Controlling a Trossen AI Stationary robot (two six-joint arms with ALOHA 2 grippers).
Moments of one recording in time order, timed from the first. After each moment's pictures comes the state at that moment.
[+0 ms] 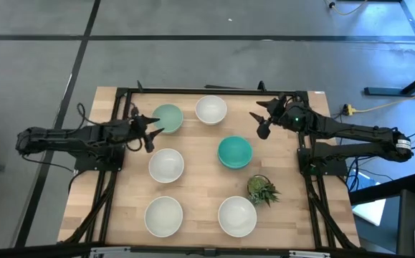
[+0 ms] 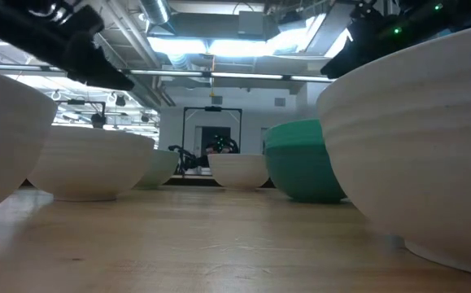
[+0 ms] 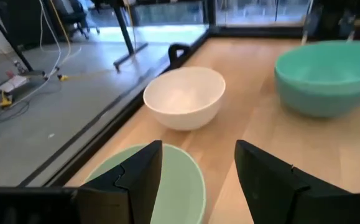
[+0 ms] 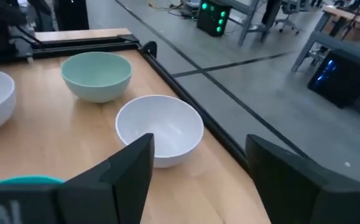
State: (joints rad) left arm 0.11 0.50 0.34 -0.19 -0.43 0.01; right arm -0.29 0.86 0.61 -0.07 0.30 -0.04
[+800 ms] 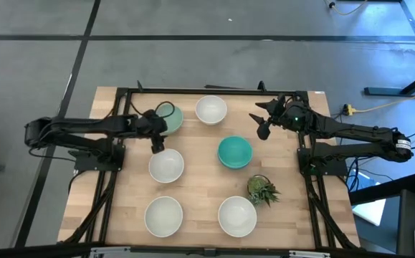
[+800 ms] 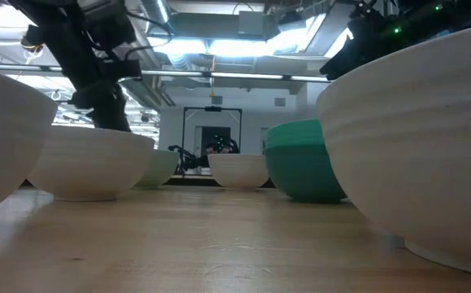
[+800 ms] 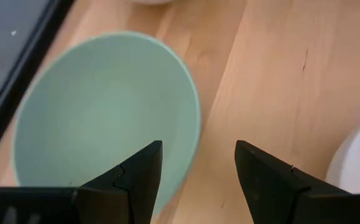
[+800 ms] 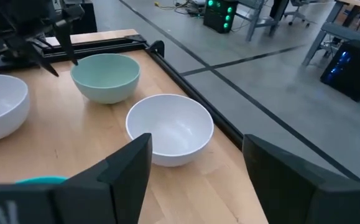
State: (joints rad) left arm 0.27 1.03 0.56 -0.46 -0.22 0.04; right arm -0.30 0.86 0.61 -0.07 0.26 0.00
